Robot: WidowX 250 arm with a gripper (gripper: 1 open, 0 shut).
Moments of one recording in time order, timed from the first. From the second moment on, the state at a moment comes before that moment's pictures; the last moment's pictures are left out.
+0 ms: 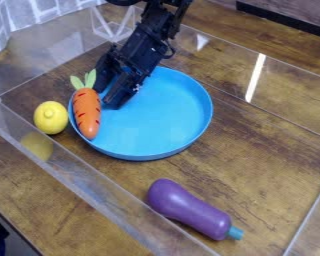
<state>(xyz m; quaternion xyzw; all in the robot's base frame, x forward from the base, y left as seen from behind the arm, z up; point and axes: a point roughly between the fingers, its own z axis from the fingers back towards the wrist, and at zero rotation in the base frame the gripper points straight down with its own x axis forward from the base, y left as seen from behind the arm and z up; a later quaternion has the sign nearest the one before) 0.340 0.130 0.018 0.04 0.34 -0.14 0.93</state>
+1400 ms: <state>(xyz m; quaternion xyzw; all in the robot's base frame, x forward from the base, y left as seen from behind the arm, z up) 0.341 0.163 0.019 0.04 0.36 -0.11 0.93</state>
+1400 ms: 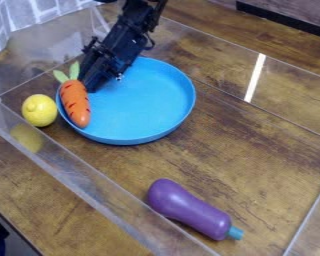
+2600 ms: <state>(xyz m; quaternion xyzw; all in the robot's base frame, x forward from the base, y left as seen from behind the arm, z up) 0.336 0.161 0.026 0.01 0.39 -0.07 0.92</state>
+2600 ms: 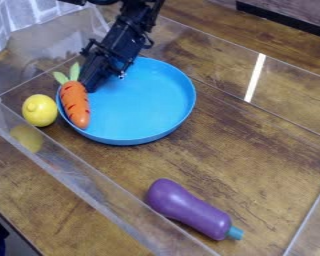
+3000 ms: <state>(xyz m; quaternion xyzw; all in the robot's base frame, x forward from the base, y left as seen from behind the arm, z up) 0.337 0.157 0.037 0.00 0.39 -0.05 0.92</state>
